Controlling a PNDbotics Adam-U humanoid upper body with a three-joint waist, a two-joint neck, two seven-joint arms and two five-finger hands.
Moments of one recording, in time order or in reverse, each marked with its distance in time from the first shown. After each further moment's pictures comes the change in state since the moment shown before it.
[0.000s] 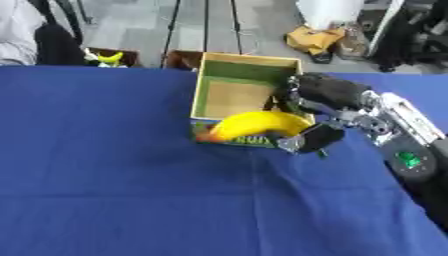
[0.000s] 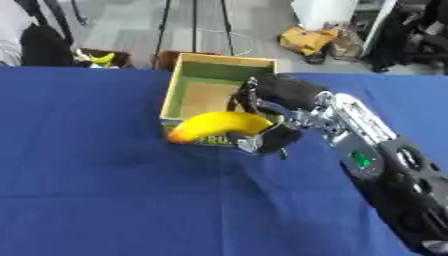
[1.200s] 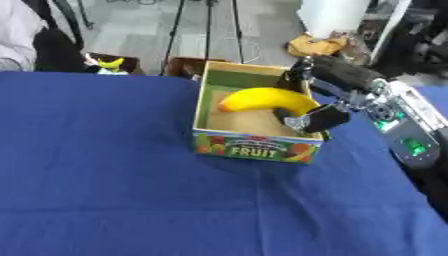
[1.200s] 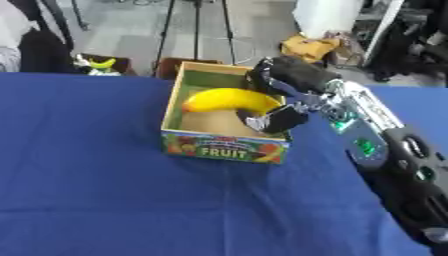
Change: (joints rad) left arm -0.009 -0.018 -0.006 0.000 -0.014 -0.006 -0.011; right arm -0.075 -0.076 -0.076 0.094 -0.006 0.050 -0.080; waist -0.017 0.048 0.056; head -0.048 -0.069
